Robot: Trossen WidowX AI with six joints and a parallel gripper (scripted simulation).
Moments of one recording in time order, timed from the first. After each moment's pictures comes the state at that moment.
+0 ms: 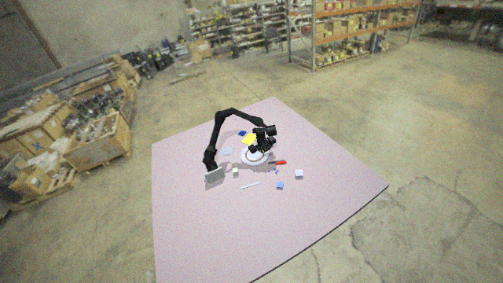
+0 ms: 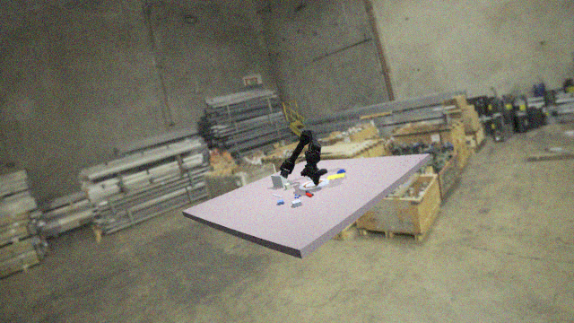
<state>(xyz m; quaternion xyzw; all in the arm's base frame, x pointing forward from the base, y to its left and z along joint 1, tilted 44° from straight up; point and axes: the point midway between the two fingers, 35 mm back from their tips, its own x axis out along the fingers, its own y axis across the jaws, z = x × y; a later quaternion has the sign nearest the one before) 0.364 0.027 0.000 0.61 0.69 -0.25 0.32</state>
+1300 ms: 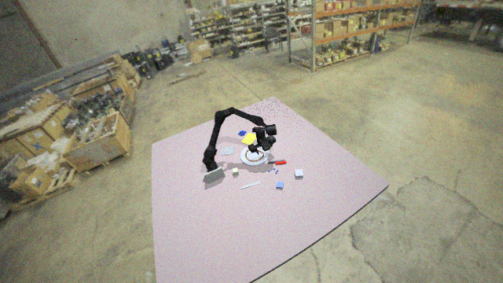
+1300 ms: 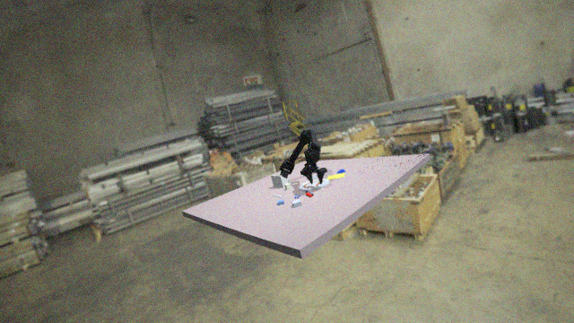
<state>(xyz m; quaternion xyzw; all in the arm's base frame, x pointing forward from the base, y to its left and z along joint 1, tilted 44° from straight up) 0.365 0.023 0.005 0.61 0.69 -0.25 0.31</state>
